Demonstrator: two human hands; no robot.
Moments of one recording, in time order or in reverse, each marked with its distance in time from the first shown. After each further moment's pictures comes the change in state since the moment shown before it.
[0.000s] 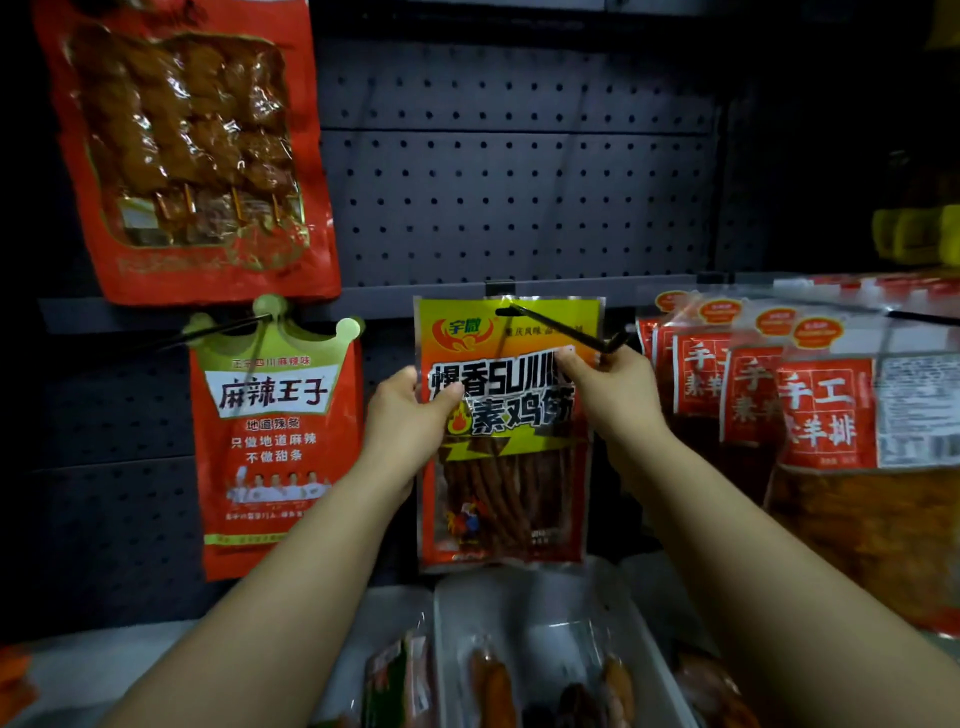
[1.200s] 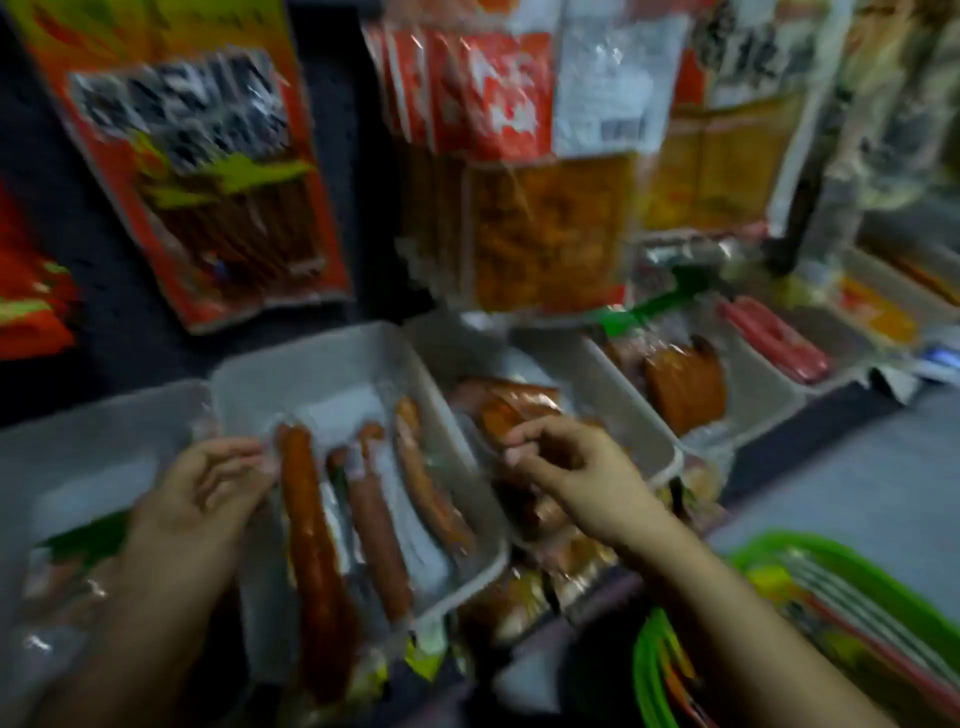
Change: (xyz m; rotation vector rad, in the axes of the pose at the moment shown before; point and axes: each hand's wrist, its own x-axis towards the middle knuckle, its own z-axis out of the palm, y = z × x) left_hand -0.230 -0.086 0.013 -0.047 -0.192 -0.223; right_hand -0.236 0.096 -0.199 -0.282 -0.325 0.346
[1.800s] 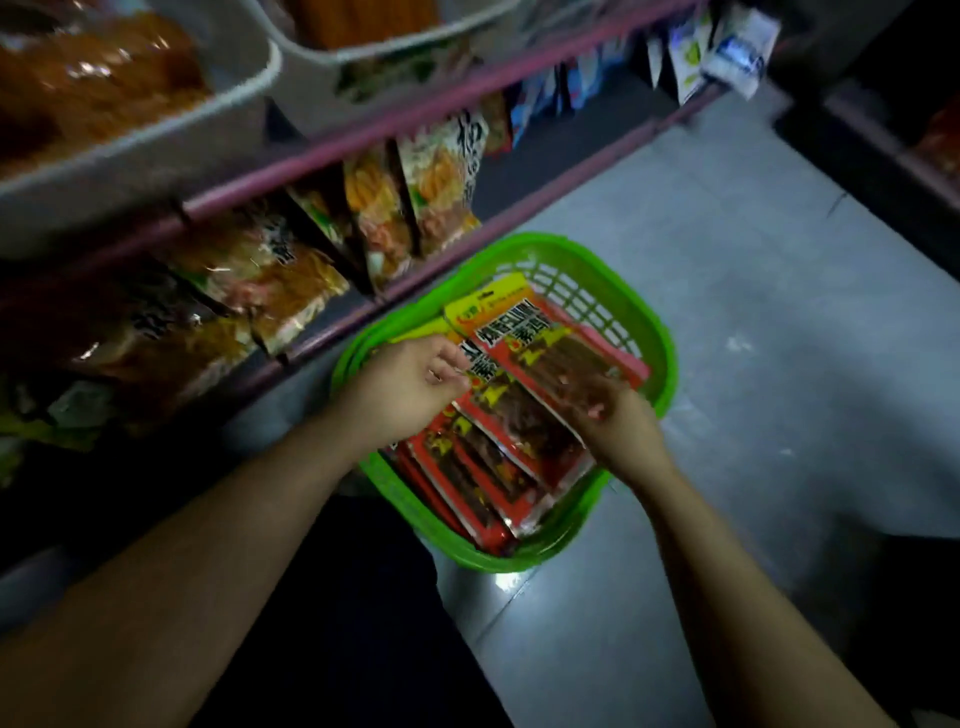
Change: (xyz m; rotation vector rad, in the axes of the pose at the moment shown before) left_hand -0.207 -0.098 0.365 0.323 -1.075 -0.095; right_hand -0.248 0.281 -0.182 -0.592 0.200 0.671
